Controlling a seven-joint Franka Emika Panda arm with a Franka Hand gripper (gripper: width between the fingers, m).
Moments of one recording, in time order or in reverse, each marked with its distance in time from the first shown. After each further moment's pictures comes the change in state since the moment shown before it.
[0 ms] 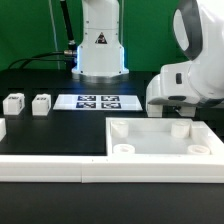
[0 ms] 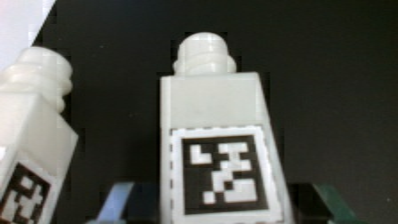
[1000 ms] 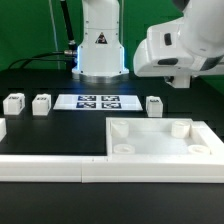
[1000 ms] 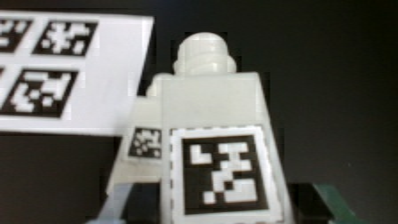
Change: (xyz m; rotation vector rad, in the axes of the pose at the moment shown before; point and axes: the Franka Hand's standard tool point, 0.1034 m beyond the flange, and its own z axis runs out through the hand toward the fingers) arm -0.028 0.036 -0.086 0.020 0.097 -0.076
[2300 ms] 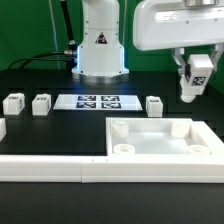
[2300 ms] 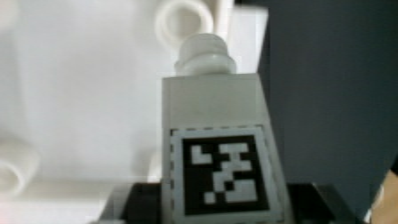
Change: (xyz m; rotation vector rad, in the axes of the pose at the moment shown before) arm 0.056 0.010 -0.128 0.024 0.959 -0.084
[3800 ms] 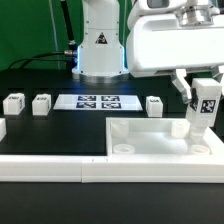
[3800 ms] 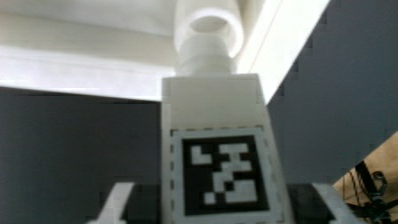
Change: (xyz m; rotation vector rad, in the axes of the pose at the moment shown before) arm 0.058 0.024 0.037 -0.019 0.380 -0.113
